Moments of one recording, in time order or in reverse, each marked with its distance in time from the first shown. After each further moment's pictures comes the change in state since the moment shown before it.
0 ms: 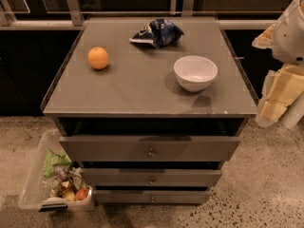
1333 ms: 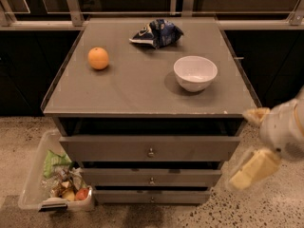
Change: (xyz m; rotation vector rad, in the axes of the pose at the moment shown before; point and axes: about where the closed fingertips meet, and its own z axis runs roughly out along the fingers) arm 0.020 0.090 0.104 -0.086 -0.295 0.291
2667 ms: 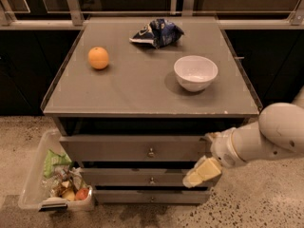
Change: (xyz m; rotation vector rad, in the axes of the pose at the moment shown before) arm 0.024 -0.015 0.170 -0.119 -0.097 0.155
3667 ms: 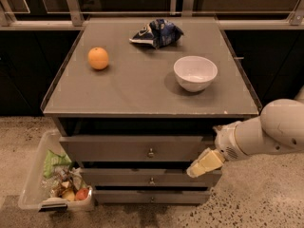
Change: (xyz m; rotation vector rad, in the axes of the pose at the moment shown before) arm -0.011 -0.035 -0.008 0.117 0.007 -0.004
